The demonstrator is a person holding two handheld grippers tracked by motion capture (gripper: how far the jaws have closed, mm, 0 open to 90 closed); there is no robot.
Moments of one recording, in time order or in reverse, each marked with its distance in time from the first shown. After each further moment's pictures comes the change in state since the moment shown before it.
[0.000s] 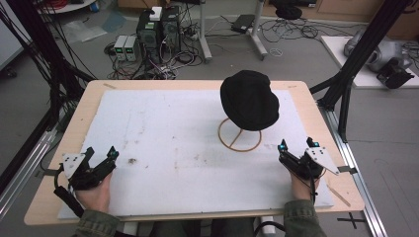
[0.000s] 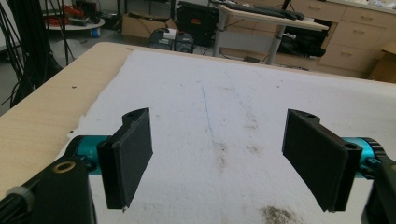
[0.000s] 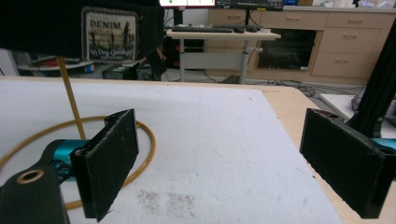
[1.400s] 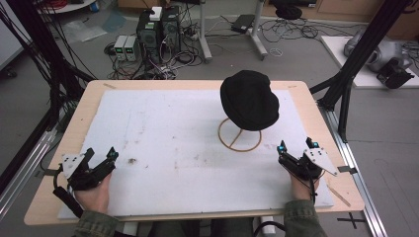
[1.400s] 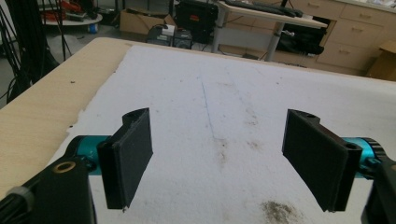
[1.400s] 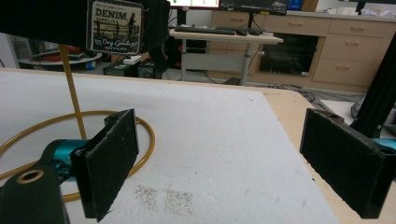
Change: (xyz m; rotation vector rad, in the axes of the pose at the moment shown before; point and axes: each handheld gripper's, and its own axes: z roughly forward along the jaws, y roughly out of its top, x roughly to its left) left arm 0.004 -0.002 0.002 0.032 -0.013 -0.009; right arm 0.000 -0.003 0.000 -0.013 0.016 -0.035
